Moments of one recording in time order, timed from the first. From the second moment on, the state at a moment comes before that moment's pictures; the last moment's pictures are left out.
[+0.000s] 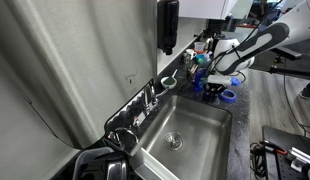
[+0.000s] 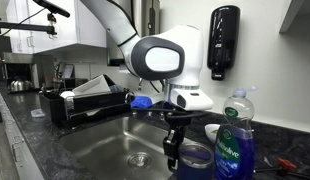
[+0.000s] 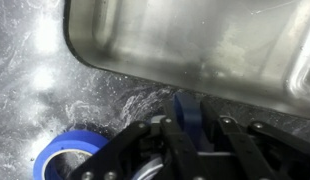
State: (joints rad) arm -0.18 0.35 -0.26 -2.13 0.18 2.44 0.73
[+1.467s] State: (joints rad) arm -0.05 0.03 -0.19 -2.36 -0.14 2.43 0.78
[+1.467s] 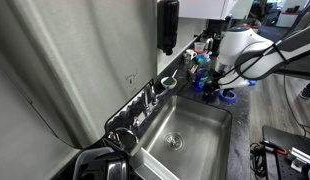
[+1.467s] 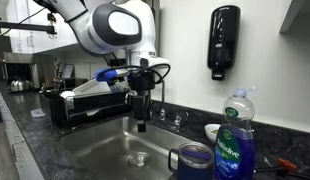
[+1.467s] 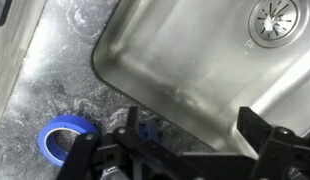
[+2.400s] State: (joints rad) arm -0.05 -0.17 -0.06 -2.44 -0.27 2.43 0.24
